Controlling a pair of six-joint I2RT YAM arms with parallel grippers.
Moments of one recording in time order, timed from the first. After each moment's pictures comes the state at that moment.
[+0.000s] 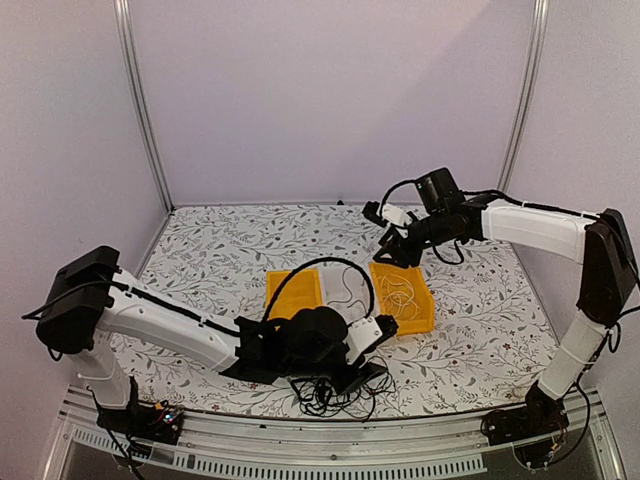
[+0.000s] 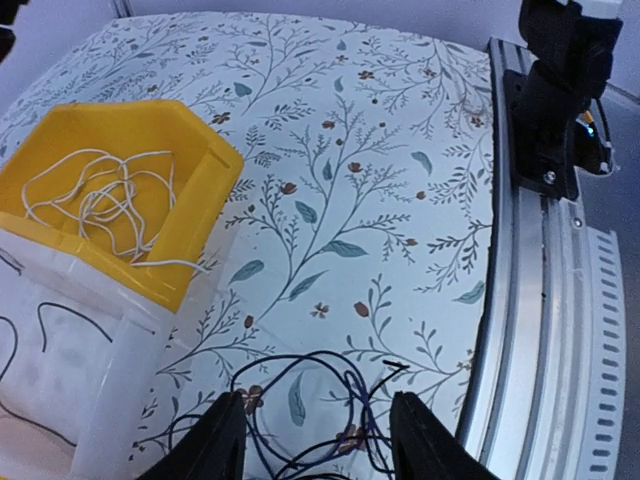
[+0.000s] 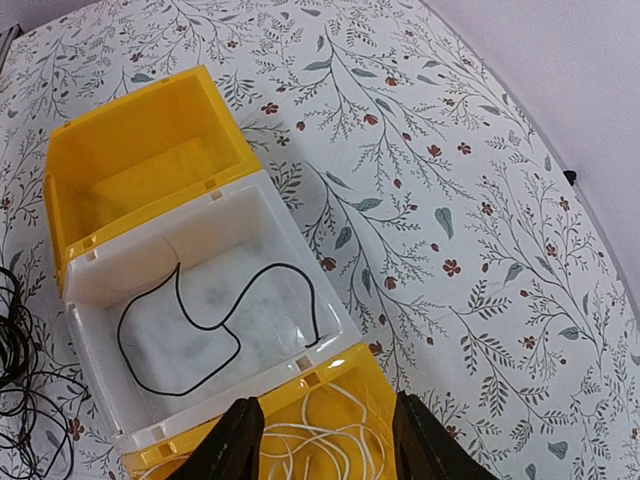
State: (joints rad) left arm -1.34 1.78 0.96 0.26 -0.14 -0.09; right arm 0.57 1.72 1.31 -0.40 -0.36 -0.54
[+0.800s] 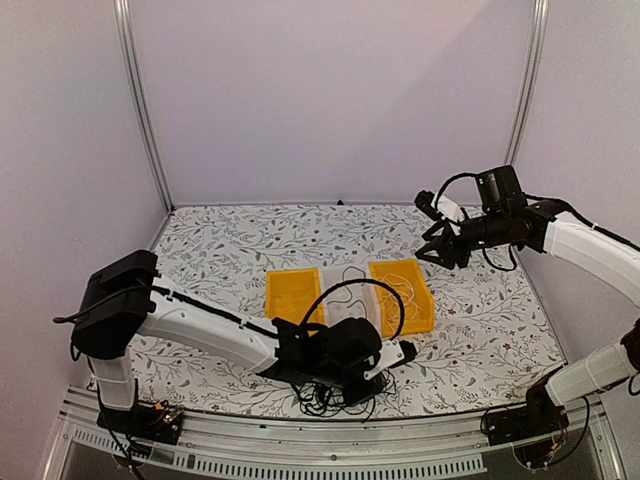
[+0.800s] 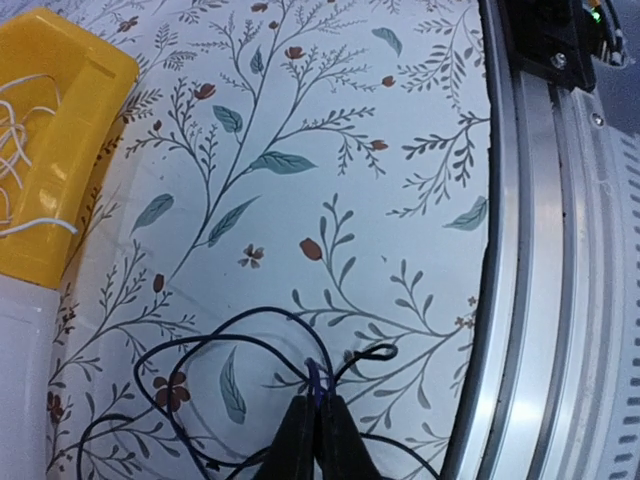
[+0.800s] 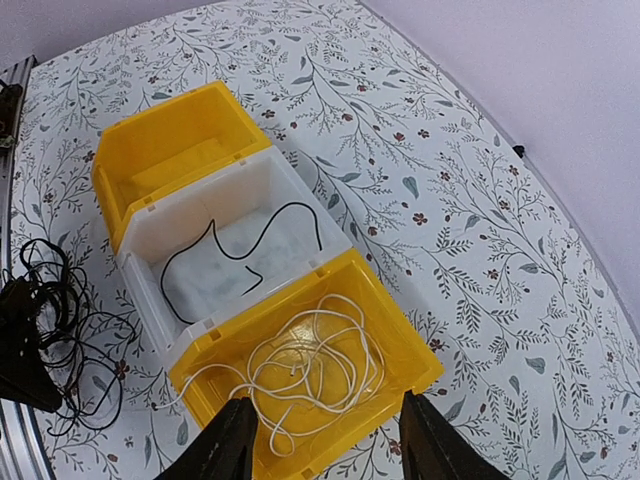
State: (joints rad) left arm -1.36 1.97 1.19 -0.03 -0.03 -0.03; right arm 0.44 1.33 1.10 -0.50 -0.44 -0.52
